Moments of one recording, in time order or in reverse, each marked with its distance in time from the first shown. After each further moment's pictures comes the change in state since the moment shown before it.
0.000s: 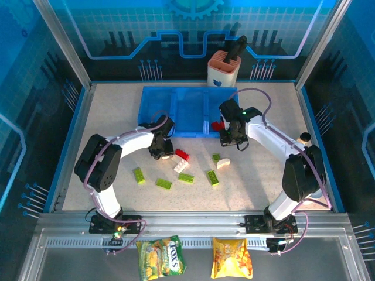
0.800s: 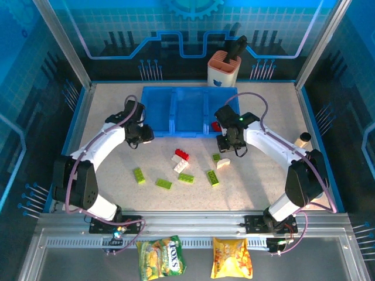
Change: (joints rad) left arm 0.262 -0.255 0.035 -0.098 0.053 0.218; right arm 0.079 -0.049 -0.053 -0.024 0.031 0.034
